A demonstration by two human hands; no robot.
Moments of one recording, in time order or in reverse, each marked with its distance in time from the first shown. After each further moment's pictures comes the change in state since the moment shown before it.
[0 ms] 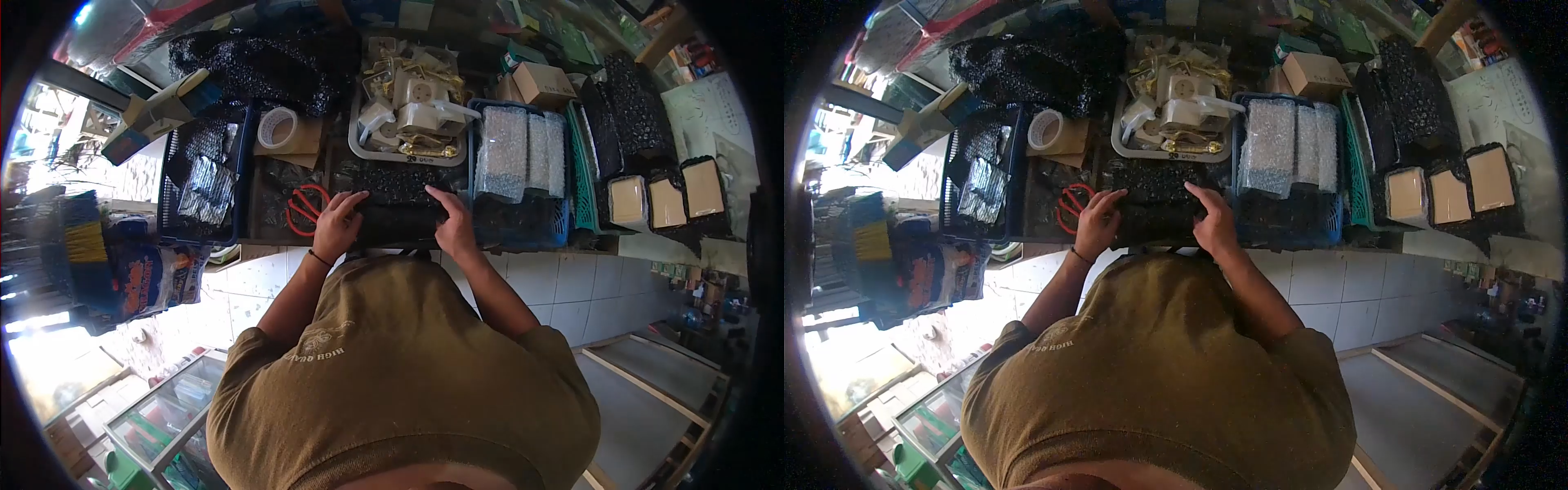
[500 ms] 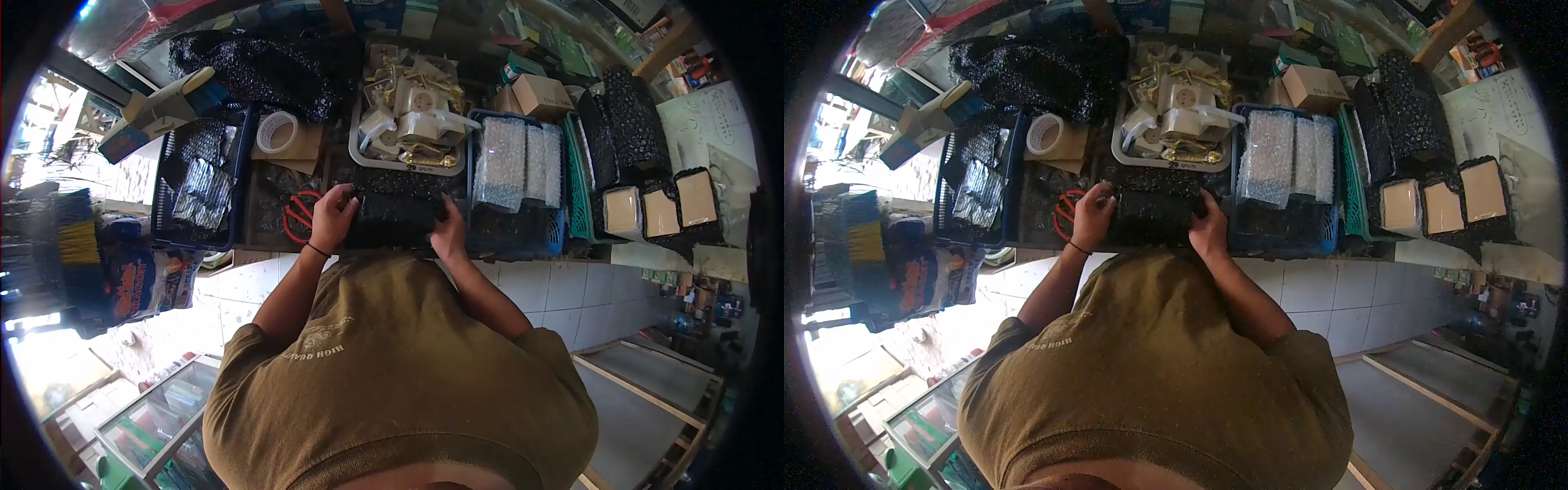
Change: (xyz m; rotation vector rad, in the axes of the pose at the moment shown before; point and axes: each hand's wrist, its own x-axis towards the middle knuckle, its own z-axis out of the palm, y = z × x) left_hand 0.024 -0.015 0.001 -0.061 0.113 -0.186; right_hand -0.005 0.033 0.035 0.312 0.146 0.326
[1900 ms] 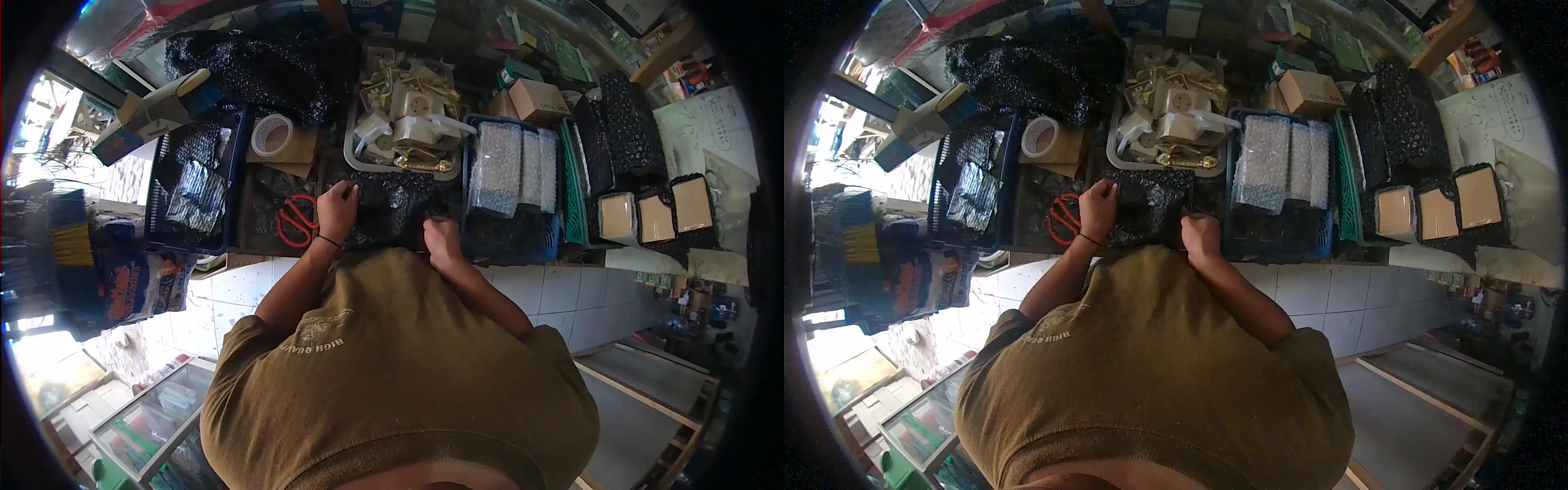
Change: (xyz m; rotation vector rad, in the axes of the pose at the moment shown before) left_hand 0.023 0.006 0.028 0.126 0.210 -0.053; right_hand -0.002 -0.038 0.008 -0.033 0.163 0.400
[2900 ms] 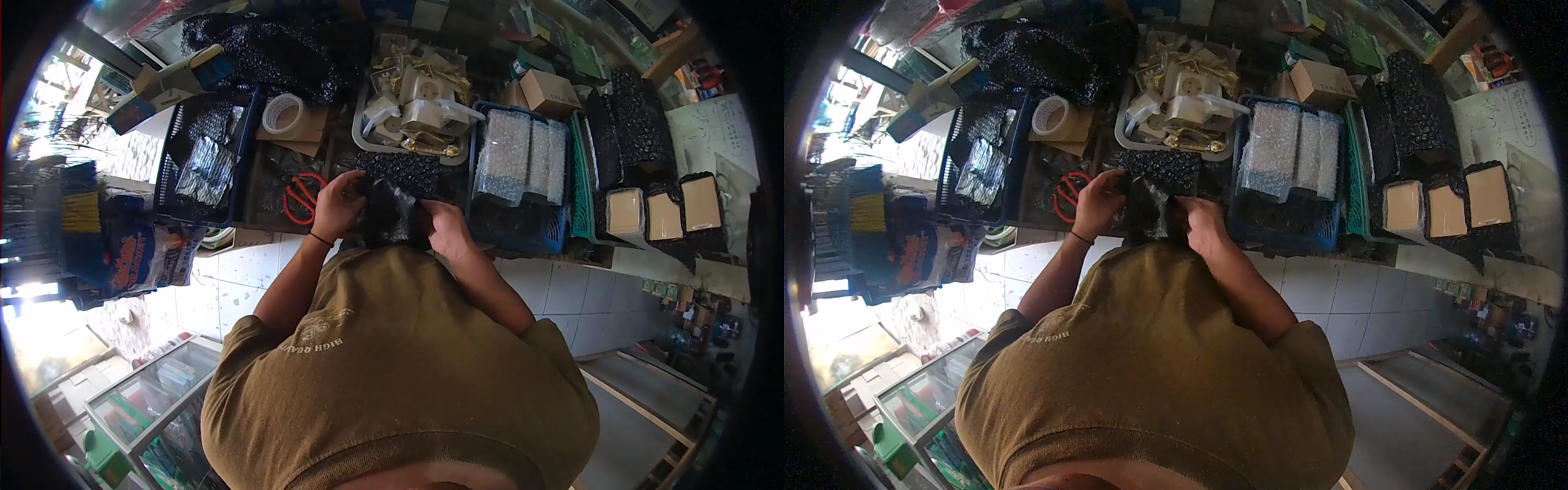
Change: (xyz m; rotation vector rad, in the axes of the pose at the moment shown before) left_hand -0.032 0.009 -0.030 -0.174 -0.205 0.003; right_hand 0.001 -0.006 -0.013 0.729 -0.495 0.437
